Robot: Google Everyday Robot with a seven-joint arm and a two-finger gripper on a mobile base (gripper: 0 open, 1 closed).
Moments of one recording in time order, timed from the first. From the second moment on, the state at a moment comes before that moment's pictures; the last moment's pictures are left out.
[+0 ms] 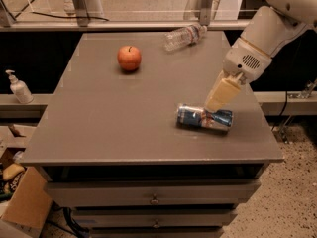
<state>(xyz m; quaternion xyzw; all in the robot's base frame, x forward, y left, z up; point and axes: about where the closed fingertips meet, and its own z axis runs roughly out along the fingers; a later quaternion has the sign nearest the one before) 0.507 -0.139 0.864 -0.55 0.79 0.25 0.06</state>
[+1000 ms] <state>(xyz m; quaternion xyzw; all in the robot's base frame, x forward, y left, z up) 0.497 -0.131 0.872 -0.56 0.78 0.26 0.08</state>
